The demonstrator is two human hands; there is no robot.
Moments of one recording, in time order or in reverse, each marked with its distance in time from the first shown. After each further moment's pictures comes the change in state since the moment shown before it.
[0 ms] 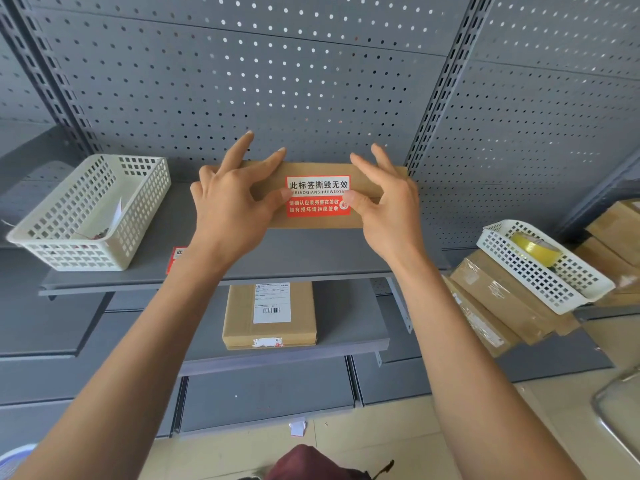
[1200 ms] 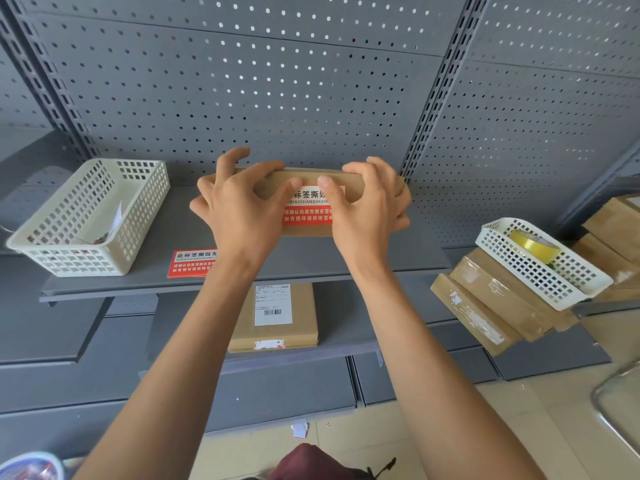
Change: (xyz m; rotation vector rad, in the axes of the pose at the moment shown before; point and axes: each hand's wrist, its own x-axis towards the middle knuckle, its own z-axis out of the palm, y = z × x) left_hand -0.002 0.010 0.023 -0.155 0.200 -0.185; right_hand -0.016 -0.028 0.043 -0.042 0.331 0.108
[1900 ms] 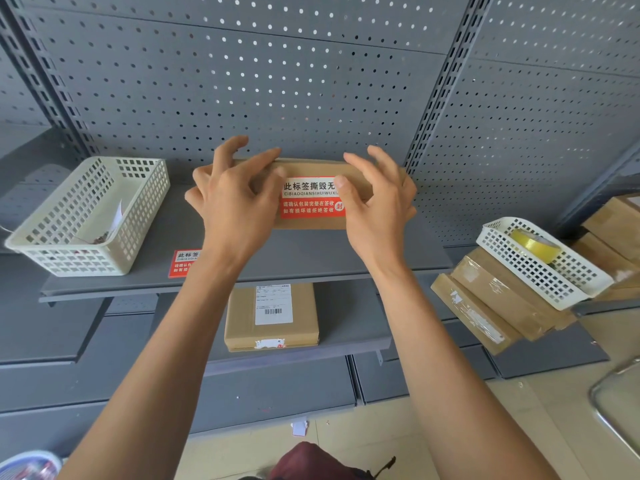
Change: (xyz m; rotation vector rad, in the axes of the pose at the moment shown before) left_hand 0.009 -0.005 -0.014 0.004 -0.070 0.064; right_hand 0.009 0.003 -0.016 0.017 -0.133 -0.094
